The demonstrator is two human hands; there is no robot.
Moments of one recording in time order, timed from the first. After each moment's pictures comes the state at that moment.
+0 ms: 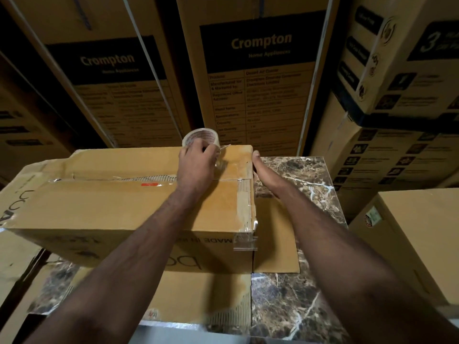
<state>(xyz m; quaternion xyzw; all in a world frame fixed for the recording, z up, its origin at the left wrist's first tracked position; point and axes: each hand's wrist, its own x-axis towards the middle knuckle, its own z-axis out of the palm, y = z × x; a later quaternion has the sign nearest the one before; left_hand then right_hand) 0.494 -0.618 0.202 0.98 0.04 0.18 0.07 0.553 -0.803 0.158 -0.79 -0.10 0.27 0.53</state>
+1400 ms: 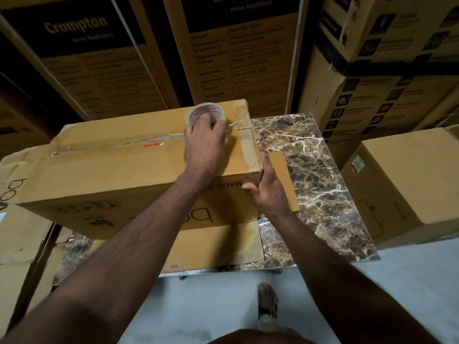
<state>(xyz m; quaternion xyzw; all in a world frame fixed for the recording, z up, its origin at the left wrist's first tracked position) 0.418 -0.642 0.216 0.98 -0.01 0.19 0.07 0.397 -0.804 0.089 -0.85 -0.22 -0.19 0.44</state>
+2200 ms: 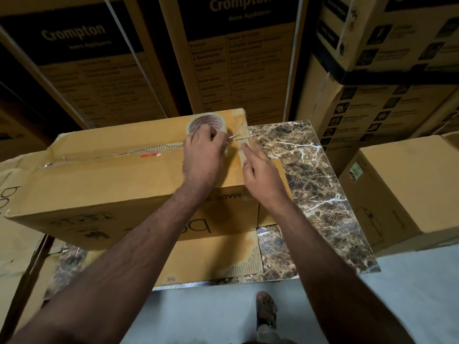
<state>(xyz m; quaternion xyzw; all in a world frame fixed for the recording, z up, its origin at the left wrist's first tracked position) 0.422 -0.639 0.194 0.97 -0.04 0.22 0.06 0.412 -0.788 0.153 -0.89 -0.12 -0.06 0.44</state>
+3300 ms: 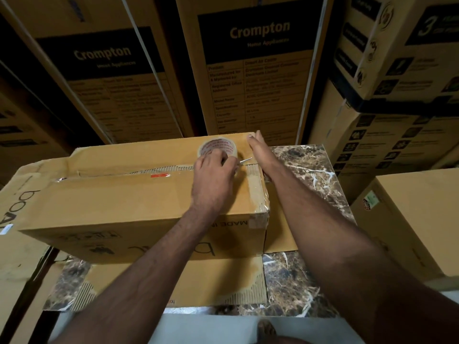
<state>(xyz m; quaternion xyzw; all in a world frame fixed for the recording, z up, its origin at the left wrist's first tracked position) 0.438 -0.640 0.202 0.98 -0.02 0.19 0.06 0.554 -0.759 0.194 -0.75 0.01 0.17 0.64</state>
